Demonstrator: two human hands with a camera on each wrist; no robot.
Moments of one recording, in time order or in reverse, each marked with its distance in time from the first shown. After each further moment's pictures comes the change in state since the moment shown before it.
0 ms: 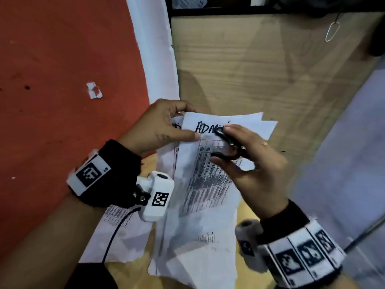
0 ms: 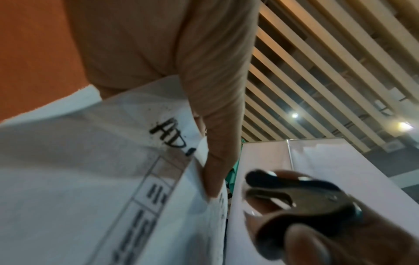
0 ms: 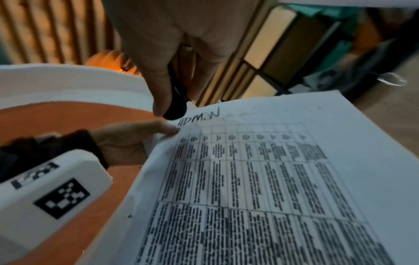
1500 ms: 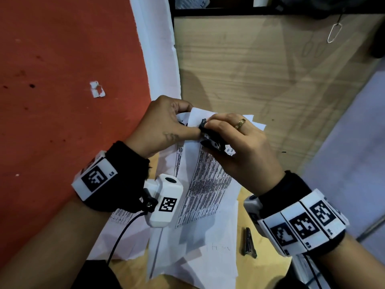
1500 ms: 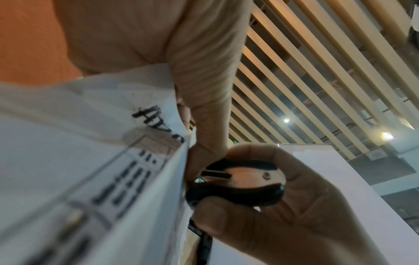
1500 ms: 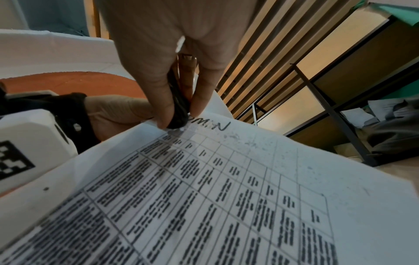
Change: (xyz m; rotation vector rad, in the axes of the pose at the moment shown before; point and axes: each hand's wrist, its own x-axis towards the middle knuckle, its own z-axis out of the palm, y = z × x) left_hand -0.009 0.011 0.005 0.158 0.129 0.053; right_hand 0.035 -0.001 0.008 -0.209 -0.236 -0.263
